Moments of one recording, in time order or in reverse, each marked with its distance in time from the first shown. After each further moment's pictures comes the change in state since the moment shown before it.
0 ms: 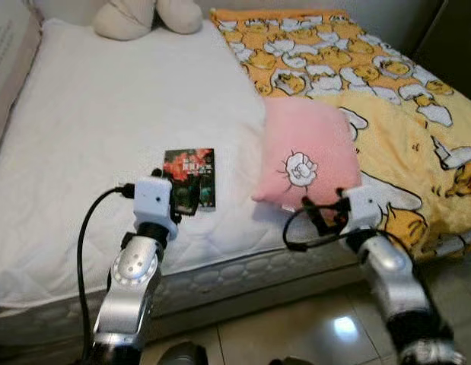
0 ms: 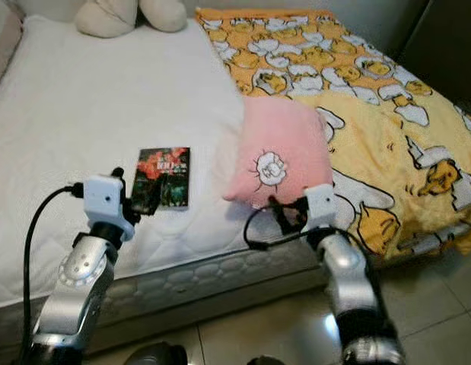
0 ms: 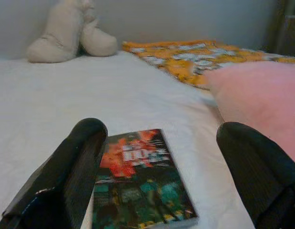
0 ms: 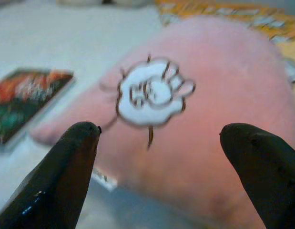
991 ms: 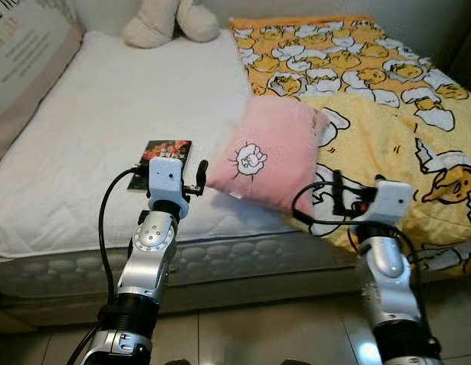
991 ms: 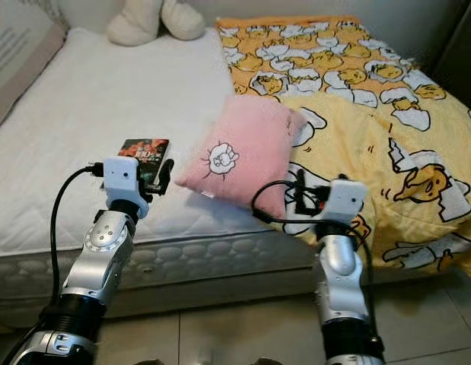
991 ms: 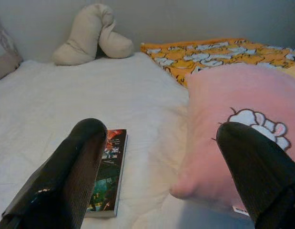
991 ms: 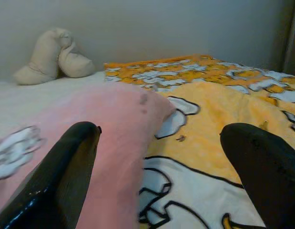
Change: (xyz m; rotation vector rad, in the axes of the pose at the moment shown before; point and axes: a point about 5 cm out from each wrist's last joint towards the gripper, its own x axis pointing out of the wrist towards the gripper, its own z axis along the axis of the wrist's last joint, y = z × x) left arm 0.042 -0.003 -0.006 -0.009 0.020 0.020; right arm -0.005 0.000 0.023 0.061 -0.202 -0.301
